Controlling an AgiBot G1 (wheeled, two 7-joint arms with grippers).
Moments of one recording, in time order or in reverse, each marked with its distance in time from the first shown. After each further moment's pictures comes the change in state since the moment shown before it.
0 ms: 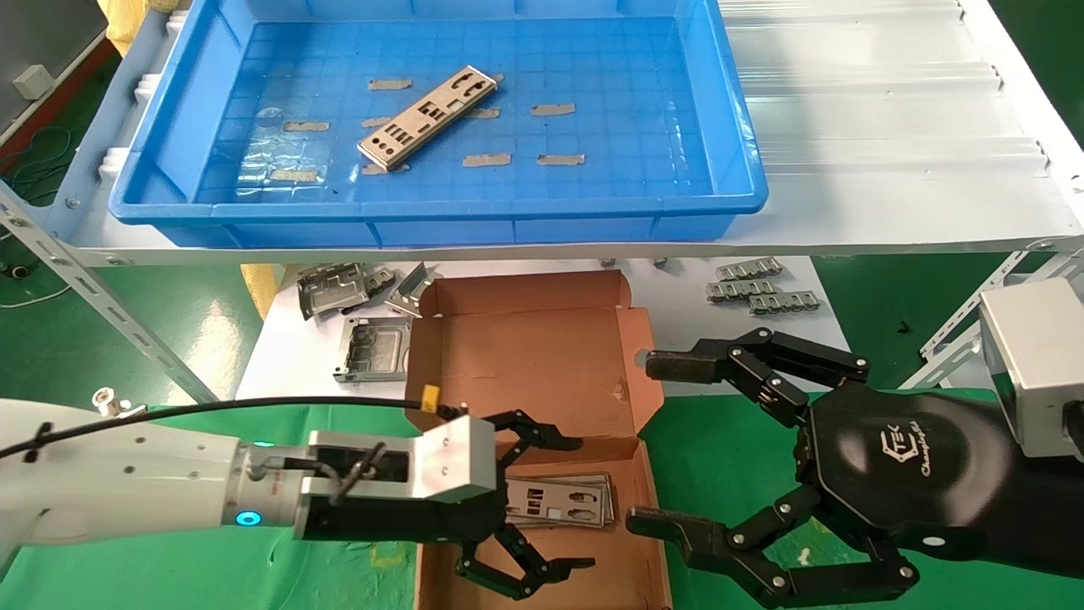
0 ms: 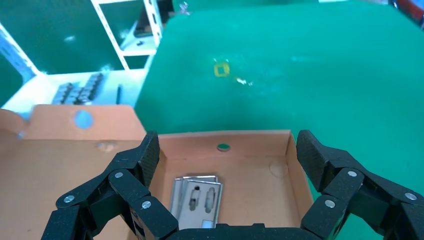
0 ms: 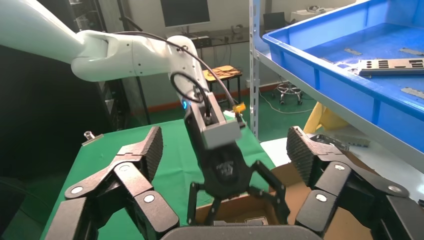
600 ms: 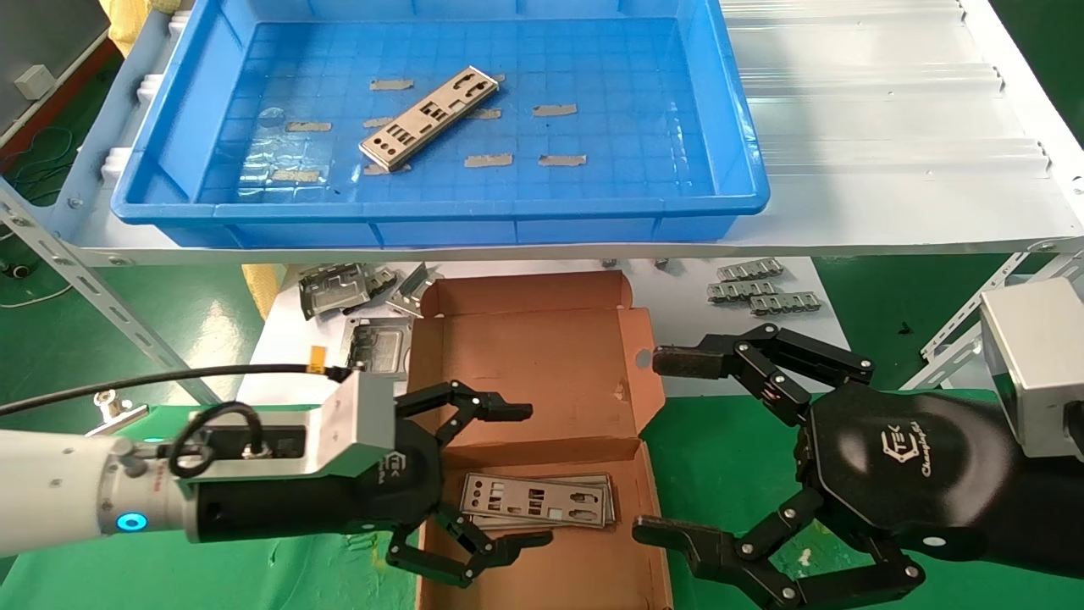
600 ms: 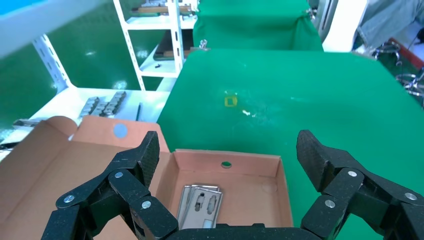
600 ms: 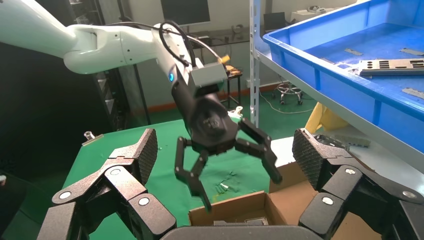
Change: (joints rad) left arm 0.054 -0.137 -0.091 -0.106 -0.149 0.051 -0.099; right arm 0.000 0.000 0.000 0.000 0.000 0.000 0.000
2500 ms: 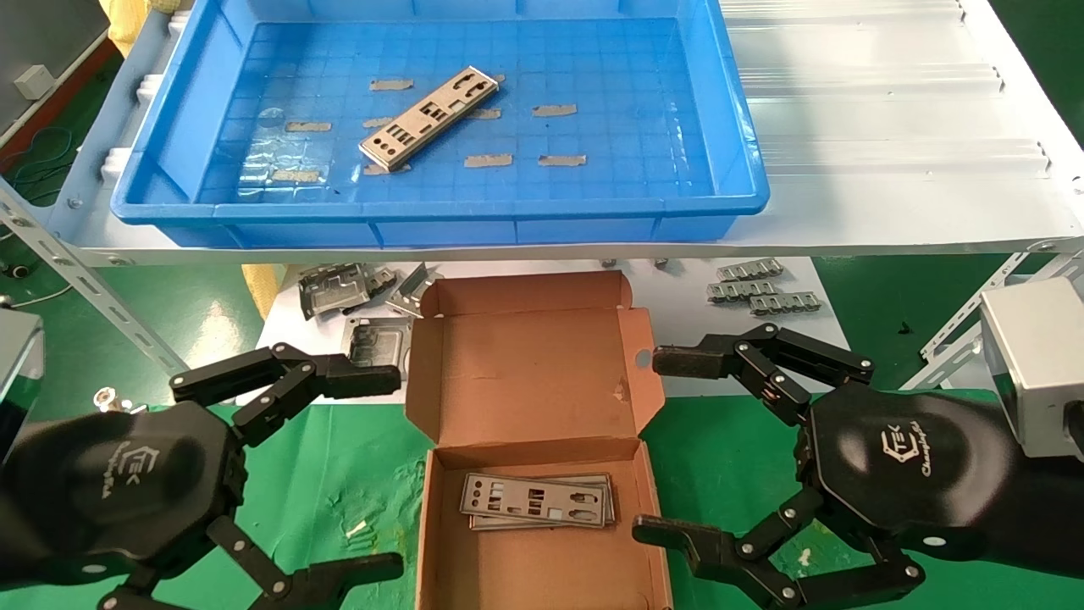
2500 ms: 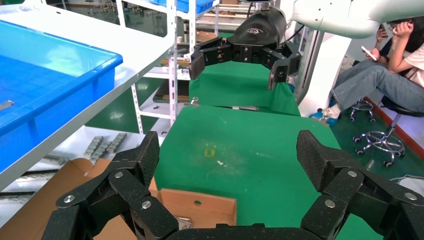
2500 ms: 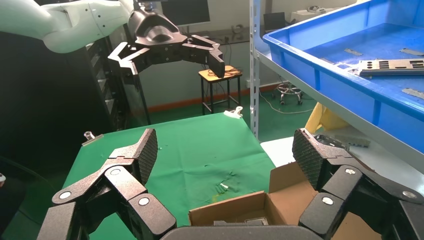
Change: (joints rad) left arm 0.124 -0.312 -0.207 -0.242 -0.340 0.118 -0.225; right arm 0.000 0.000 0.000 0.000 0.000 0.000 0.000
